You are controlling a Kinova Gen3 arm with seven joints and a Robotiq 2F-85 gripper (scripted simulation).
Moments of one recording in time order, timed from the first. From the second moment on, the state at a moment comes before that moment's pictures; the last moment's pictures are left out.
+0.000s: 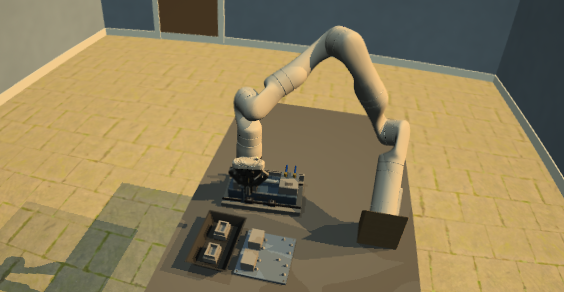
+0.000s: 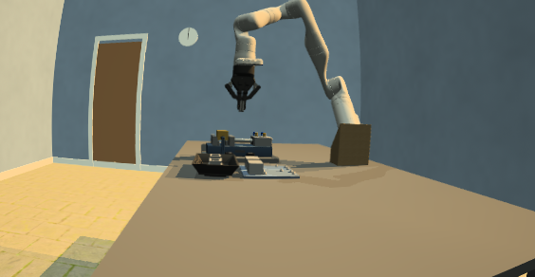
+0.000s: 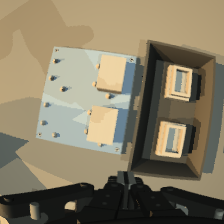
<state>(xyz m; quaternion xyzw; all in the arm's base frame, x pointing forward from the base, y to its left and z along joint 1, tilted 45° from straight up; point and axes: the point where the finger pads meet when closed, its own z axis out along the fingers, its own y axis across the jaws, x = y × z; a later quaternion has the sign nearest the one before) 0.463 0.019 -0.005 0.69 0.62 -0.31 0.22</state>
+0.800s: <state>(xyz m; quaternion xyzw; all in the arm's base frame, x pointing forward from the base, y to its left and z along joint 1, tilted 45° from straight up) 0.568 -0.020 -0.009 0.69 0.61 -0.31 0.22</state>
